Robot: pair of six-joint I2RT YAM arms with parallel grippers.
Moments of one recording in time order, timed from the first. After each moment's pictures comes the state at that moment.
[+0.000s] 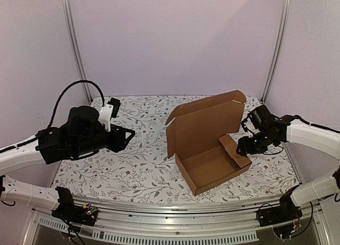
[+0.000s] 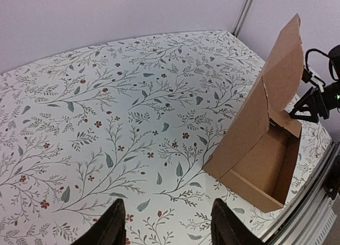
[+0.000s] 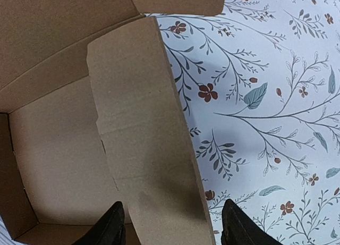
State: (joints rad) left arm -0.96 0.95 0.82 -0.36 -0.33 -0.39; right arm 0.47 1.27 0.84 -0.68 0.04 0.34
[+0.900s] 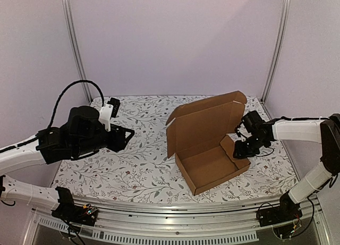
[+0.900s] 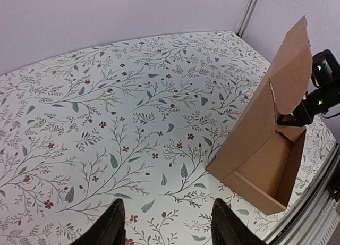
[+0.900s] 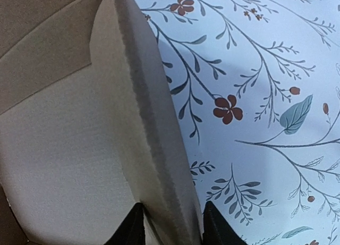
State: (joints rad) left arm -0.96 0.96 0.82 -0.36 -0.35 -0.38; right arm 0.42 1.51 0.82 -0.50 -0.06 0.32
